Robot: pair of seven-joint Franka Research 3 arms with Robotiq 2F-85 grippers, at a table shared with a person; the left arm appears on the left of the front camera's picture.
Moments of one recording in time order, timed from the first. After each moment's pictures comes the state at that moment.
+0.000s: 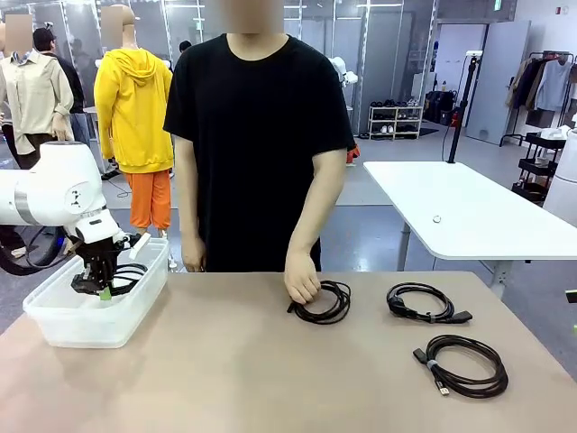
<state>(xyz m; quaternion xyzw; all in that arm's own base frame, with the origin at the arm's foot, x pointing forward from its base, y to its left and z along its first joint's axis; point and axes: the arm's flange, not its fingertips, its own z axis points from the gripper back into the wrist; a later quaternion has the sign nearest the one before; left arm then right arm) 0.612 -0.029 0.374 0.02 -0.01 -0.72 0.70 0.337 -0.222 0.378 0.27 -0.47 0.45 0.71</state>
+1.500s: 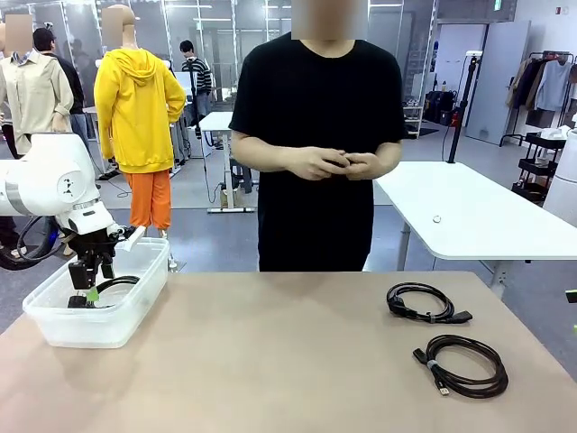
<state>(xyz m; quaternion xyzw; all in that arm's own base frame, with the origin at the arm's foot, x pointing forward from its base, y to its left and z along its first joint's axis) 0.605 -0.023 0.394 0.01 -0.01 -0.71 0.70 0.337 -0.222 0.378 0.27 -0.47 0.45 0.71</state>
